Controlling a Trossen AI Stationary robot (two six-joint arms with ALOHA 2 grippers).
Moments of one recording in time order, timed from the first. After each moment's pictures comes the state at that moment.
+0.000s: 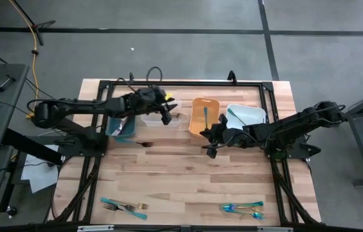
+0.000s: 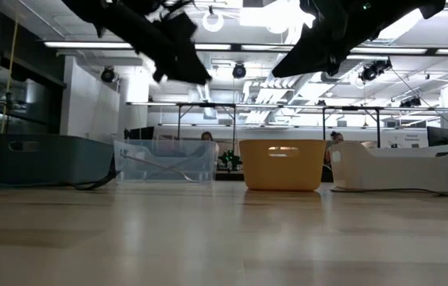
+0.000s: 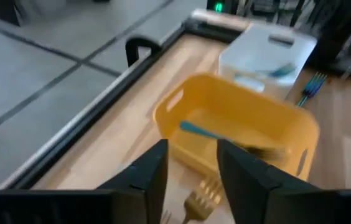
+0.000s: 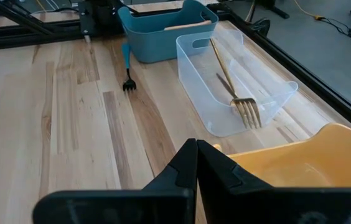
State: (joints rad) left arm 0.27 1.36 0.88 0.05 -0.18 -0.09; right arm 0.21 1.31 0.75 0.05 0.50 0.24
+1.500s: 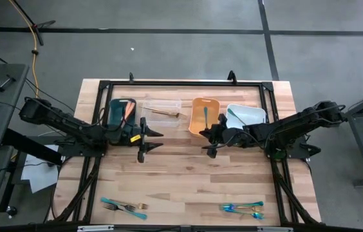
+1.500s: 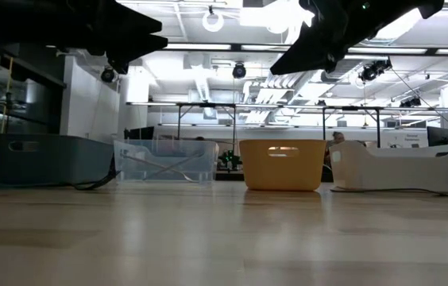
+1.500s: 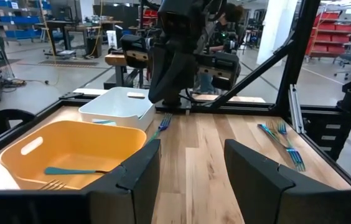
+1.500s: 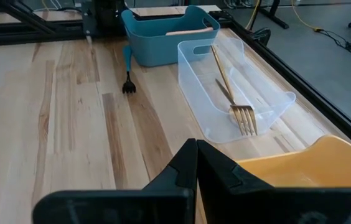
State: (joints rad) left arm -0.21 1.10 0.31 0.75 -0.25 -0.06; right arm 0.21 1.31 0.75 0.07 0.50 0.18
